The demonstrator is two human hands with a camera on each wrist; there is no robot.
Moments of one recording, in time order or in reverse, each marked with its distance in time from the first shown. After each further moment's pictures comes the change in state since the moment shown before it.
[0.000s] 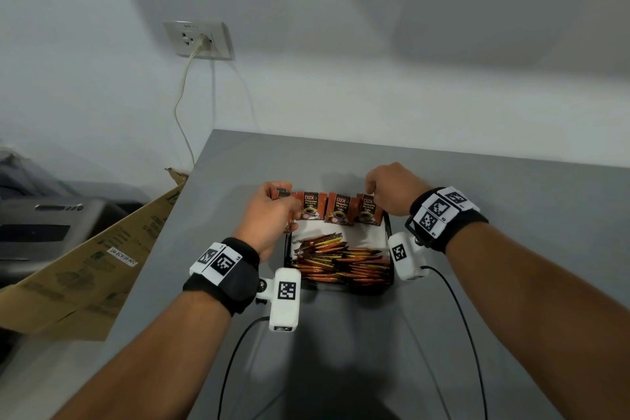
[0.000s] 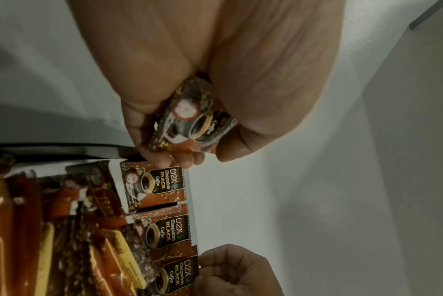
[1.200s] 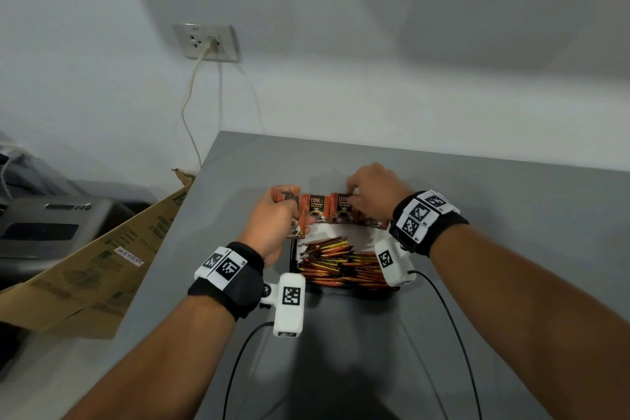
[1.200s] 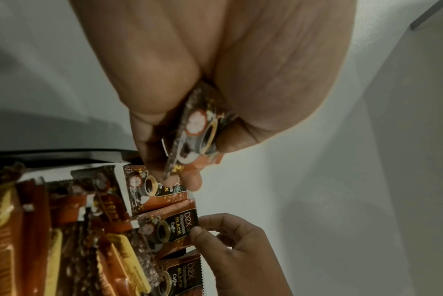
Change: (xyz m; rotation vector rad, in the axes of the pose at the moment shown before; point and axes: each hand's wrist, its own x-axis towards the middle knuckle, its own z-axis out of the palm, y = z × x) left_hand -0.004 0.003 -0.002 -0.052 -0.038 -0.045; right_hand 0.004 -0.037 0.002 -0.060 0.054 -0.145
